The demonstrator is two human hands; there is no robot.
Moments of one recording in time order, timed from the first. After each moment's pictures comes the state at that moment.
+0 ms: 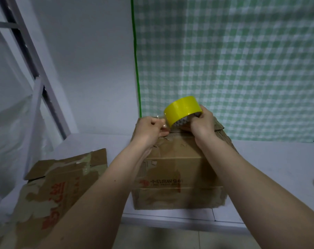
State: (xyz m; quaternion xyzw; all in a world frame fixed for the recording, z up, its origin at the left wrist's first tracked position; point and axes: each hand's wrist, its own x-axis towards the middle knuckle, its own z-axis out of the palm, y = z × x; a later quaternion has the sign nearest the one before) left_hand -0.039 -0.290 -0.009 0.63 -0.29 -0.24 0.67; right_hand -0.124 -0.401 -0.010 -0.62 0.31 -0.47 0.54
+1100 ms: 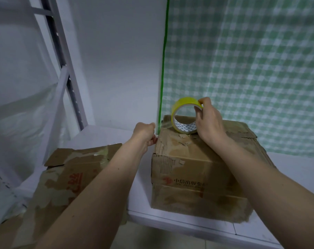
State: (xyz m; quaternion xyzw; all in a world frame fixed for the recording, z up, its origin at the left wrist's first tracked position) left_hand 0.047 -0.266 -0.037 0.66 -0.08 -0.29 0.68; right_hand -0.085 -0.381 -0.001 -0.86 0.29 -0.38 0.17
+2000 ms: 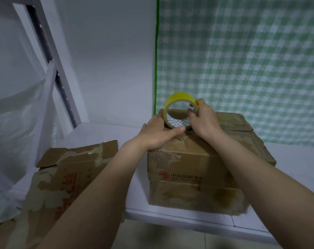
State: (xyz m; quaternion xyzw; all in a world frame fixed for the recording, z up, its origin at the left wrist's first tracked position) left_hand 0.029 -0.274 -0.040 0.76 -0.51 -0.14 0.37; right_hand -0.084 -0.383 -0.011 -0.86 0.34 -0.32 0.21
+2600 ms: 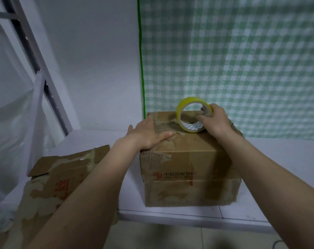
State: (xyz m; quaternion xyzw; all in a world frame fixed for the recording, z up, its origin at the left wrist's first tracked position) left_hand 0.020 -0.276 -0.027 0.86 -0.47 -0.12 0.15; right_hand -0.143 -0.412 -0.005 -0.77 0.42 -0.35 0.33
